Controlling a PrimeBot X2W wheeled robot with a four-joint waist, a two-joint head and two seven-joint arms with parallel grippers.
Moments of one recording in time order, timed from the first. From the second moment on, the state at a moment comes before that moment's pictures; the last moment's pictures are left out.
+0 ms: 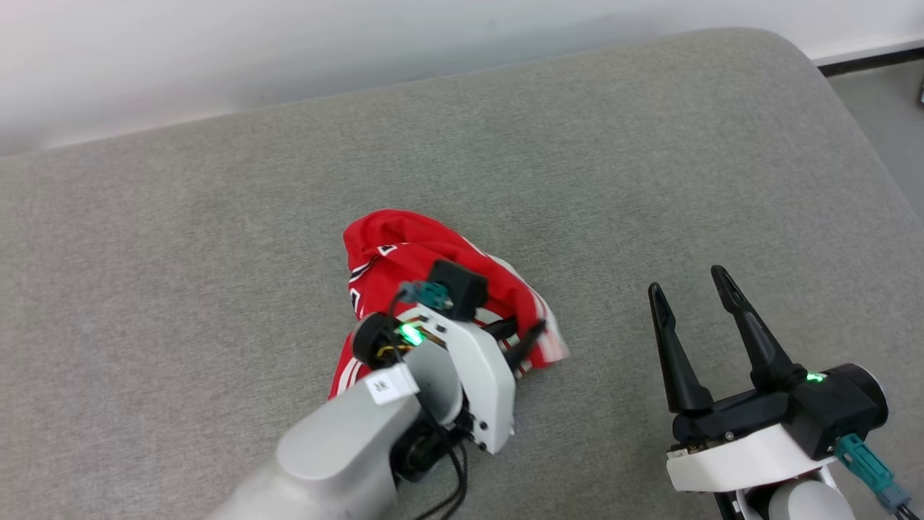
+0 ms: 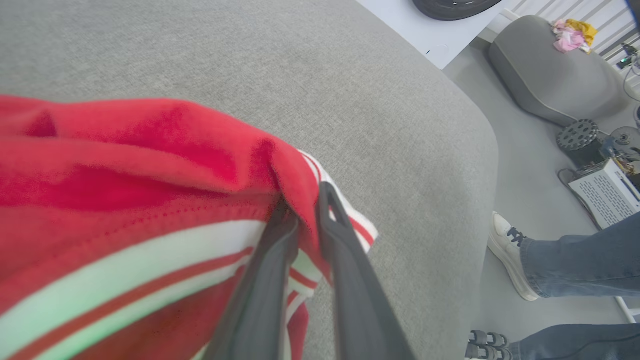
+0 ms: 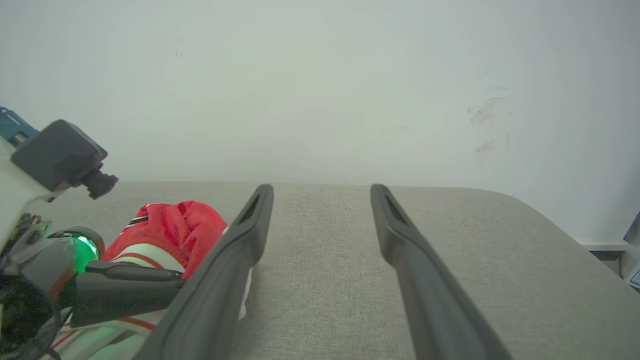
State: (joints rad) left arm -0.68 0.24 -0.98 0.43 -0.93 -0.02 0.09; right arm -0.06 -0.05 0.14 -0.06 0.09 0.13 -0.26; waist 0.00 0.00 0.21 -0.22
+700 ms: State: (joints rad) left arm -0.67 0.41 -0.90 0.35 -0.81 0.03 -0.21; right arm -0.04 -0.05 0.04 -0.04 0.04 0.13 -0.26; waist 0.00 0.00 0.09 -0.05
